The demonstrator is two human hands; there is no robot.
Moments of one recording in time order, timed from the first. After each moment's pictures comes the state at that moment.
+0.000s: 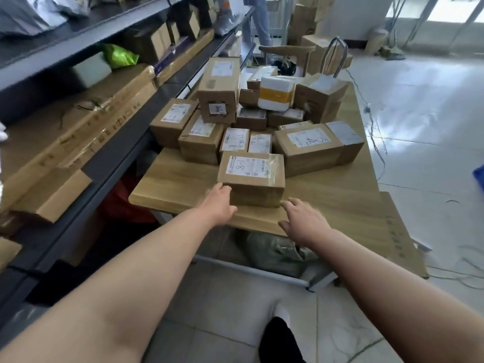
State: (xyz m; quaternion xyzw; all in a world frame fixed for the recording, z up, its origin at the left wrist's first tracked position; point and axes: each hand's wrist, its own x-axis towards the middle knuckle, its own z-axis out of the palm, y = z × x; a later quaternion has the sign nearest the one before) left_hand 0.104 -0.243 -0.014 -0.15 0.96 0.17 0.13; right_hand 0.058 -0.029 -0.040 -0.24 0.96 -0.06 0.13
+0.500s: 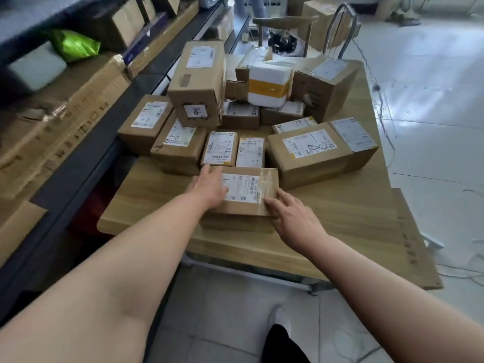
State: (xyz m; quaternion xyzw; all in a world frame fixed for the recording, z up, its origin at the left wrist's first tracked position) left_hand -0.043 -0.268 -0.033 -0.21 0.96 0.15 0.14; right_hand -0.047 -0.044 -0.071 -0.28 0.94 -0.14 0.12
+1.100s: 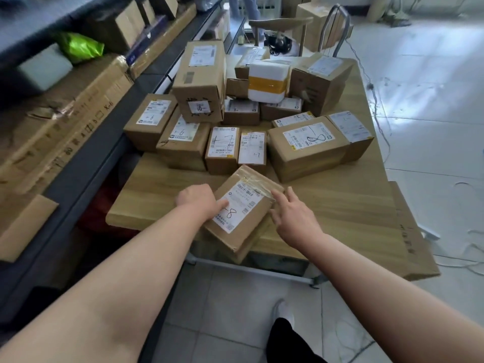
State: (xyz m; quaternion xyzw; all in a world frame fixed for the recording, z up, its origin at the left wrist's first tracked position) left_hand 0.005 -0.275 -0.034 -0.26 0.94 0.02 0.20; right_hand -0.010 -0.056 -0.063 -0.17 0.95 -0.20 0.15
